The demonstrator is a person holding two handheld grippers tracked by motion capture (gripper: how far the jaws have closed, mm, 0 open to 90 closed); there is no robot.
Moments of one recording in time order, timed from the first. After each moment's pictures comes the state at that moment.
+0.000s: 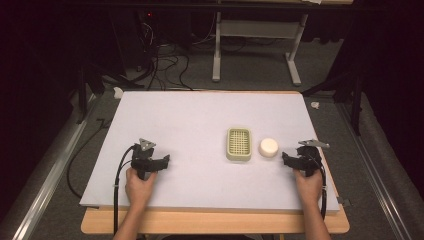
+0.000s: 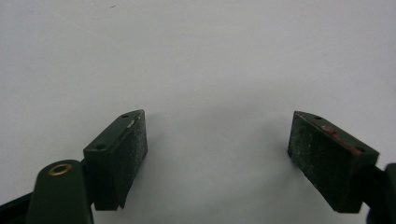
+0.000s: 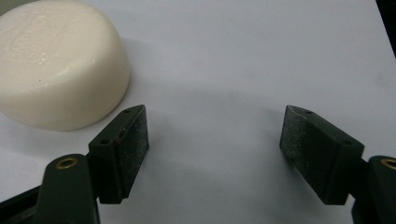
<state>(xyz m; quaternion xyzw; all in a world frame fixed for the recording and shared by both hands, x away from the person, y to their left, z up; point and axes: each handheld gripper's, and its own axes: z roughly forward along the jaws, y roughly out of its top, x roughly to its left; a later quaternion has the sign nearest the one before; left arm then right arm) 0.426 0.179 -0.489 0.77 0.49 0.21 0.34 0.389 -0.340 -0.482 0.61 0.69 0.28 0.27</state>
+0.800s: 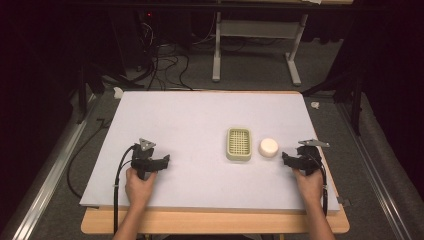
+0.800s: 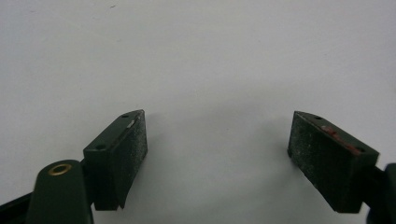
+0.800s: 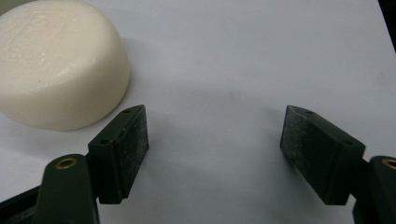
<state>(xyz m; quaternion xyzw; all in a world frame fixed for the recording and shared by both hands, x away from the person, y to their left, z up) 0.426 0.179 -0.489 0.77 0.49 0.21 0.34 0.390 -0.340 -0.481 0.62 0.69 0.28 0.26</state>
